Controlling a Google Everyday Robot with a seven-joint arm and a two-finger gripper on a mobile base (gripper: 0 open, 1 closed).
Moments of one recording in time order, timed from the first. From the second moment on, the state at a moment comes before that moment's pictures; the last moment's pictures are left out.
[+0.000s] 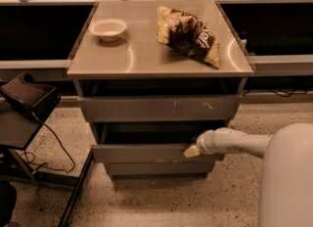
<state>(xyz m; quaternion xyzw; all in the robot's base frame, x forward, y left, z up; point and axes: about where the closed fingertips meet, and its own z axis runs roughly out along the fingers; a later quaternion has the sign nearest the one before) 0.664 -0.181 0.407 -0.39 0.87 0.05 0.32</state>
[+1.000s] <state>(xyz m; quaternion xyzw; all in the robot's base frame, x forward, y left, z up) 0.643 -0.181 0.411 -0.38 0.87 0.05 0.32</state>
